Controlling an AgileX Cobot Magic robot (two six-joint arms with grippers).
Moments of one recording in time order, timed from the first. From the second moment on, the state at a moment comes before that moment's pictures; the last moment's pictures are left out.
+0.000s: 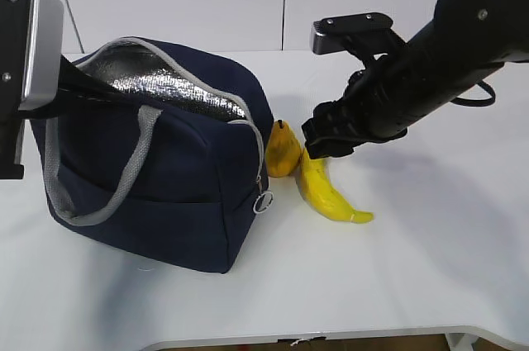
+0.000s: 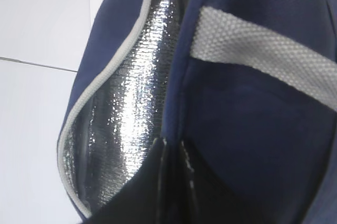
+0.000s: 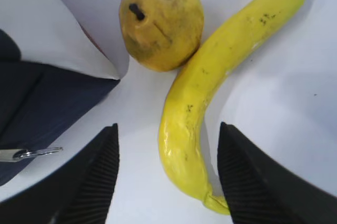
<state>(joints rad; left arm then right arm) -0.30 1.30 -0.83 -0.96 0.45 2.28 0.44 1.71 -1.18 0.22 0.55 -0.20</state>
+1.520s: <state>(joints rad) -0.30 1.30 -0.83 -0.96 0.45 2.28 0.44 1.90 -1.09 0.30 0.28 -0.20</state>
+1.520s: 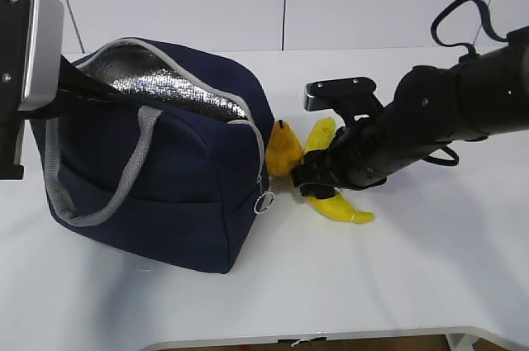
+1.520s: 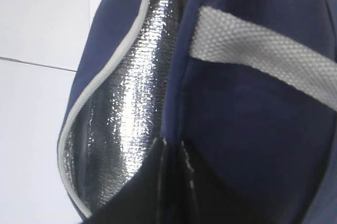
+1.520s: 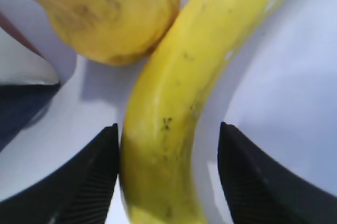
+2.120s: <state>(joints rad) -0.30 1.30 -0.83 -0.96 0.45 2.28 0.44 1.91 -1.09 0.30 0.28 -0.20</state>
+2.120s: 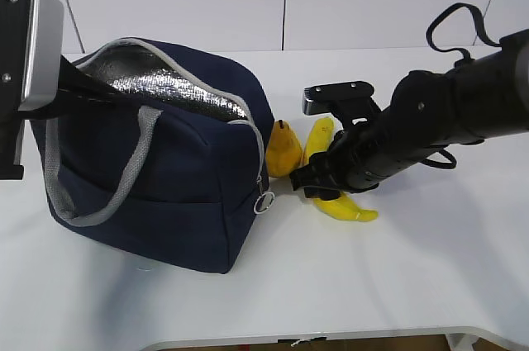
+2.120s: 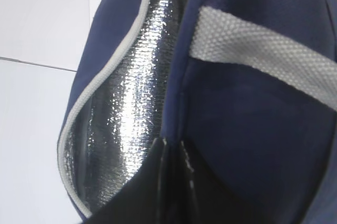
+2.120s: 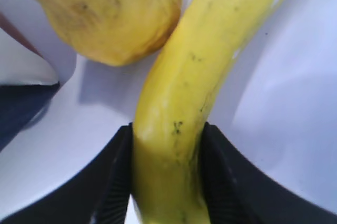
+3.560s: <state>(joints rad) -0.30 1.30 -0.83 -0.96 0.45 2.28 0.44 1.46 -1.46 0.50 0.81 -0.40</state>
